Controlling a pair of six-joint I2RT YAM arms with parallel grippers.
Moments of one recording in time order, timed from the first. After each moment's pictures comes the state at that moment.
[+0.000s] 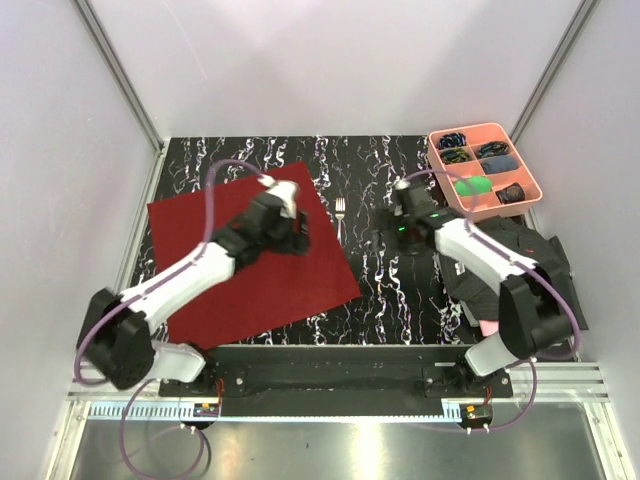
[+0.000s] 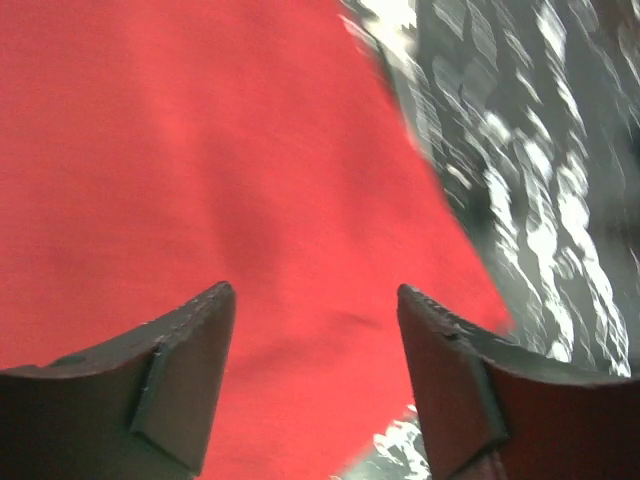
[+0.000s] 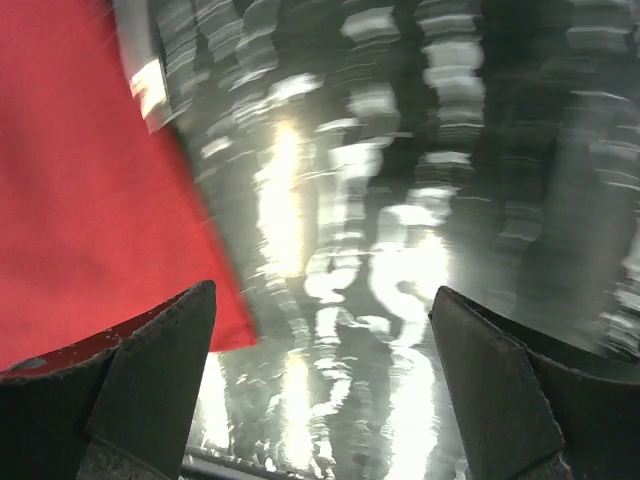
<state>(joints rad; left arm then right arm) -0.55 1.32 0.97 -0.35 -0.03 -0.38 0.45 1.54 1.05 -0.51 -0.05 0.47</state>
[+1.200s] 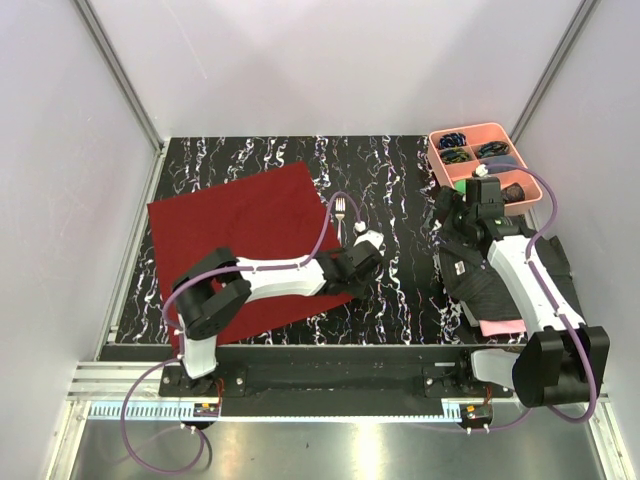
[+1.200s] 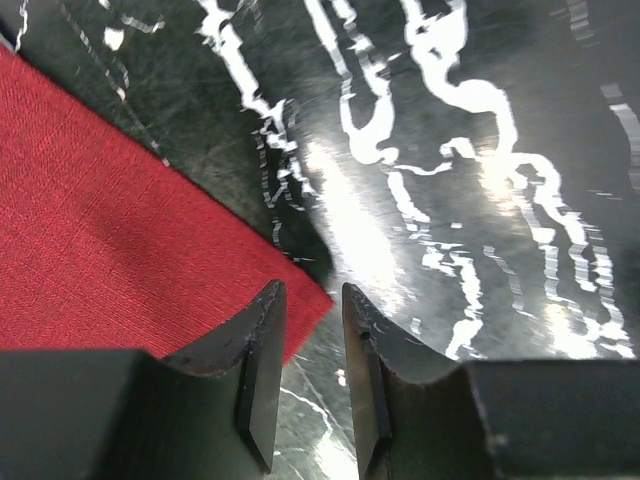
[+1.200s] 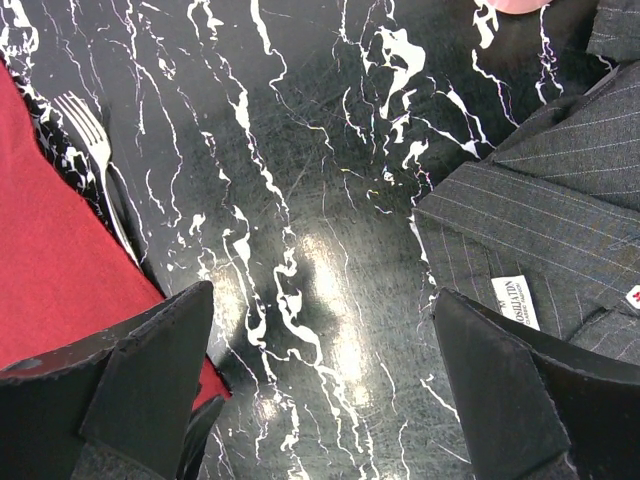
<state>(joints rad) -1.06 1.86 1.19 -0.28 -0.20 -0.53 0.08 1.24 1.00 -0.57 0.01 0.51</state>
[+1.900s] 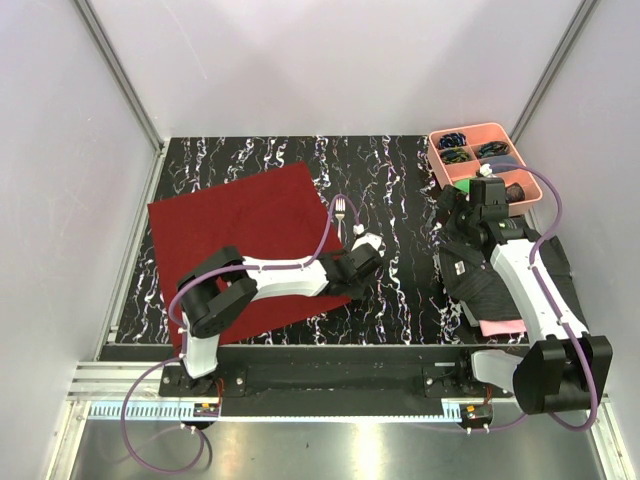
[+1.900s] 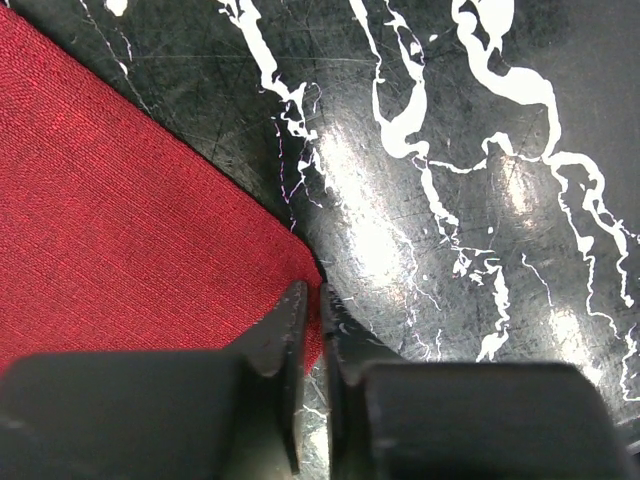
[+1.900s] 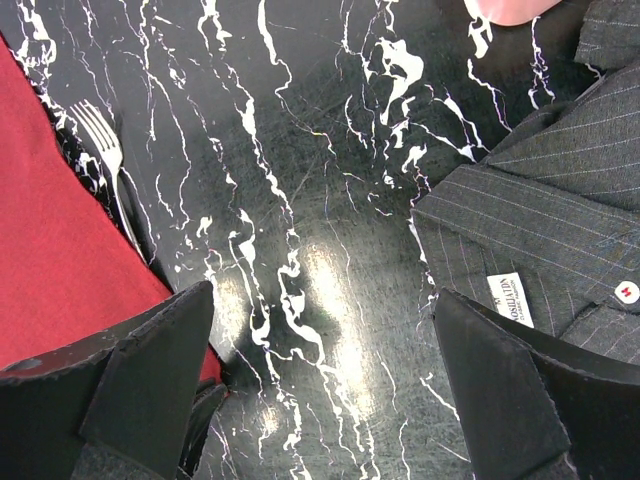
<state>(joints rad) -1.06 1.90 1.19 -0.29 -0.22 -0.56 0.08 1.20 1.00 -0.57 0.01 0.51</state>
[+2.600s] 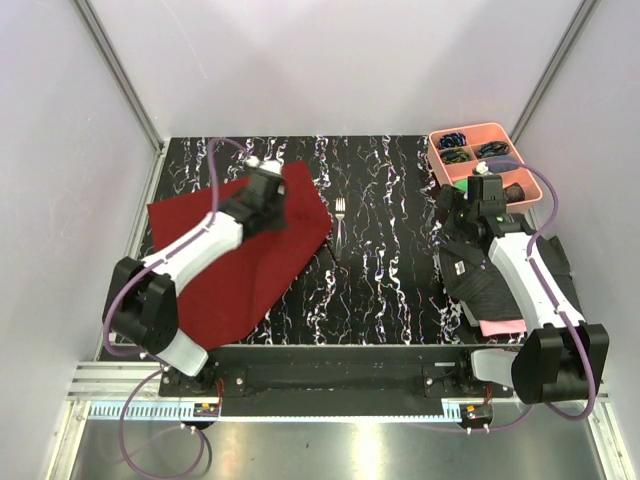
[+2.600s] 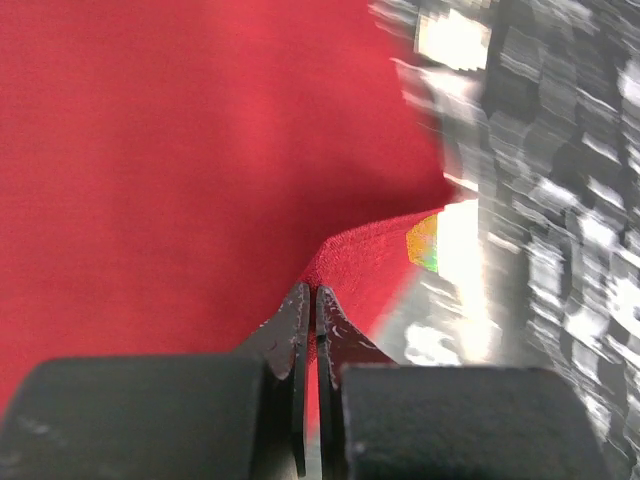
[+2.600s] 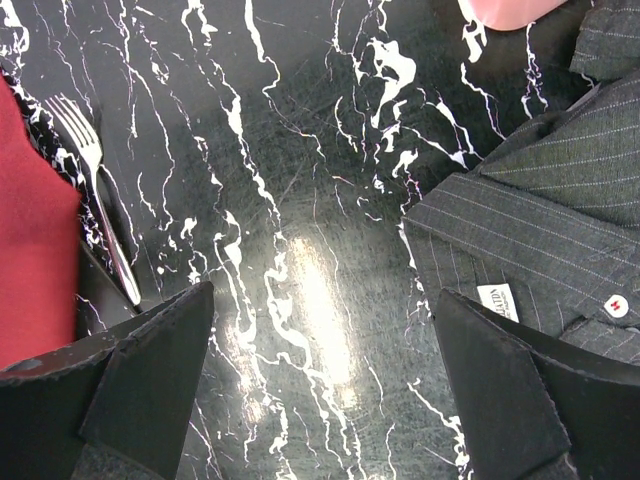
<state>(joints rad) -0.55 1.56 1.16 -0.42 -0.18 -0.43 0.07 1.24 1.02 -0.58 0.01 0.47</state>
